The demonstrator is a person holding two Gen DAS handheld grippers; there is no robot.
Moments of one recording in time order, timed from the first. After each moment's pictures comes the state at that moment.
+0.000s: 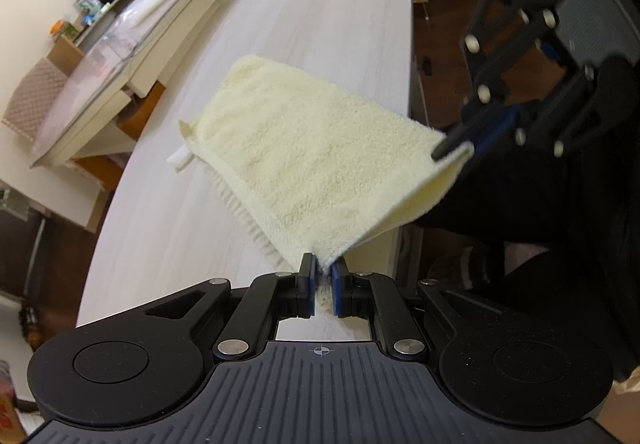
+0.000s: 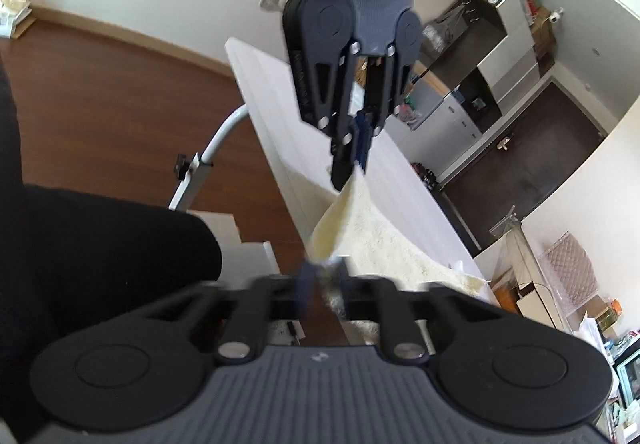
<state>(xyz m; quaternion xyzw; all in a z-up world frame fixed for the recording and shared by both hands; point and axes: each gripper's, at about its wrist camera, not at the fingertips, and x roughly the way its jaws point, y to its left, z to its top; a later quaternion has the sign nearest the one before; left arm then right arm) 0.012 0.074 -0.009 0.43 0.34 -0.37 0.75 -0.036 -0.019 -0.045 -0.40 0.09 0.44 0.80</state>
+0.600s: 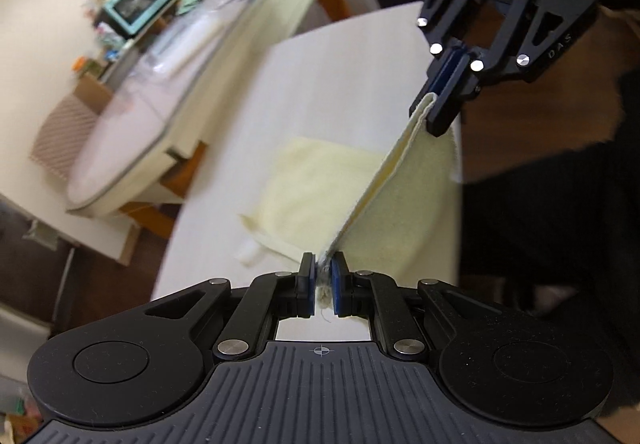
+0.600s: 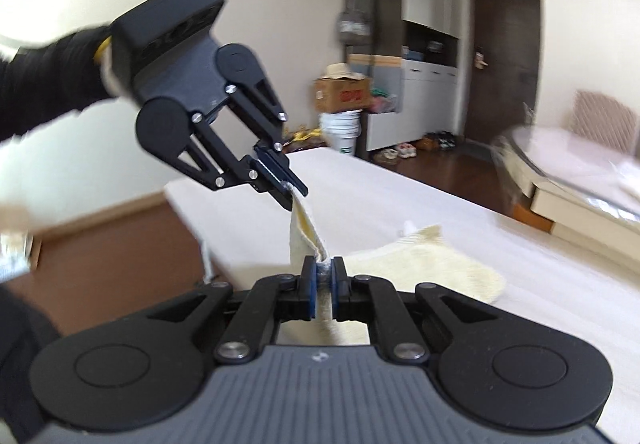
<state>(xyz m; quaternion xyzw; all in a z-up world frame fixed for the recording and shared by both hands) 0.070 0.036 0.044 0.43 0.29 -0.34 0.78 0.093 -0.115 0.035 -0.09 0.22 0.47 0.85</state>
